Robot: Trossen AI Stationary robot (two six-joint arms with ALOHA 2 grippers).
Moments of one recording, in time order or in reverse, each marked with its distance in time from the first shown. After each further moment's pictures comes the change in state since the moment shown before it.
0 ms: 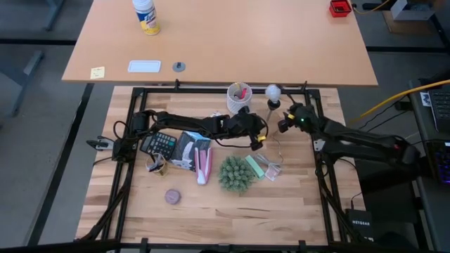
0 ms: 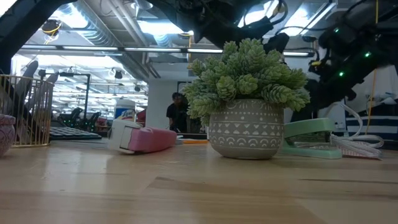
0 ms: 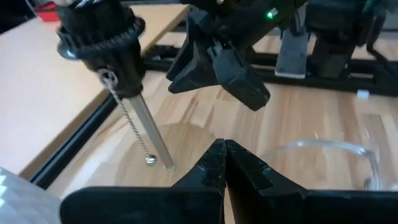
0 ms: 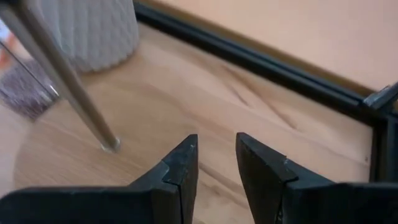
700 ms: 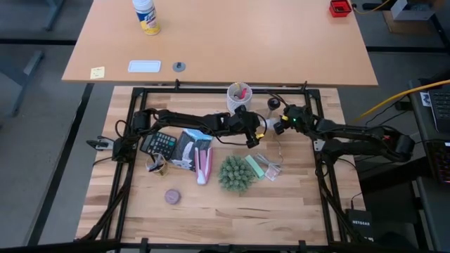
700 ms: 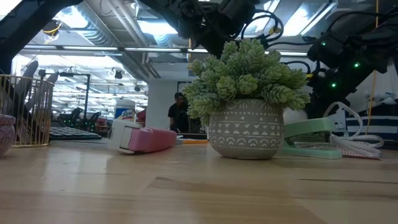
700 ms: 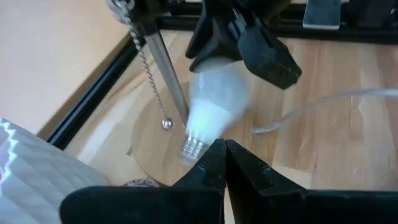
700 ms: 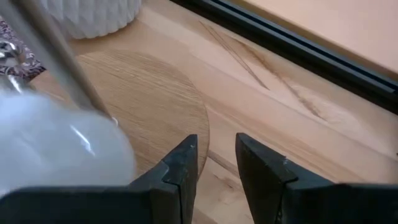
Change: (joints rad) left arm 0.035 0.017 -0.001 -0.111 0.000 -0.003; right arm 0.000 0.195 0.000 0.104 -0.024 -0.002
